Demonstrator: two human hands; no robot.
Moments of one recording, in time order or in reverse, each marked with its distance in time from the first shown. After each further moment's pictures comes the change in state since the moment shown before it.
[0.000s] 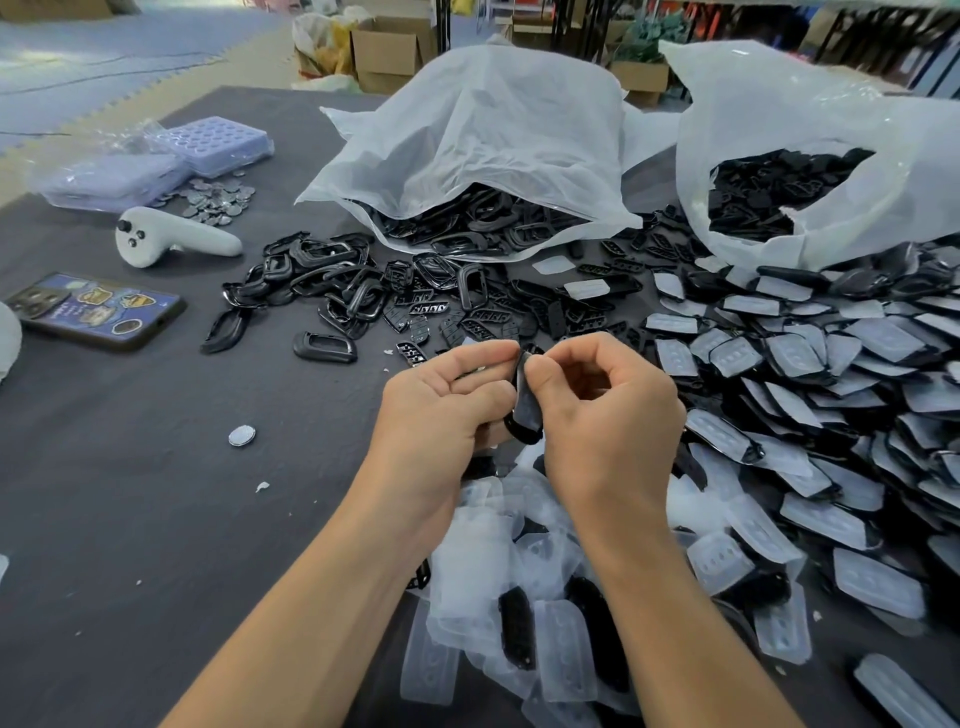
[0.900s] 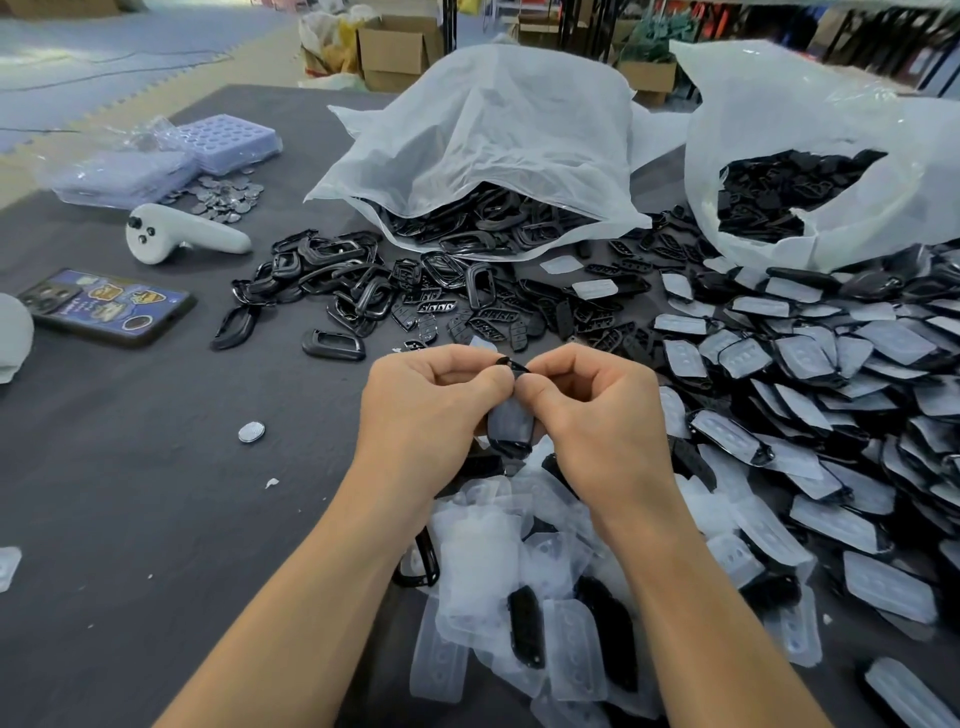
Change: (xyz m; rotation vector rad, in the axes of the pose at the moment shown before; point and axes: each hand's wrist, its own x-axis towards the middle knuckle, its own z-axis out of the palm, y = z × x) left_hand 0.007 0.003 -0.010 0.257 0.191 0.072; right_hand 0.006 0.006 -0.002 0.273 -0.348 0.144
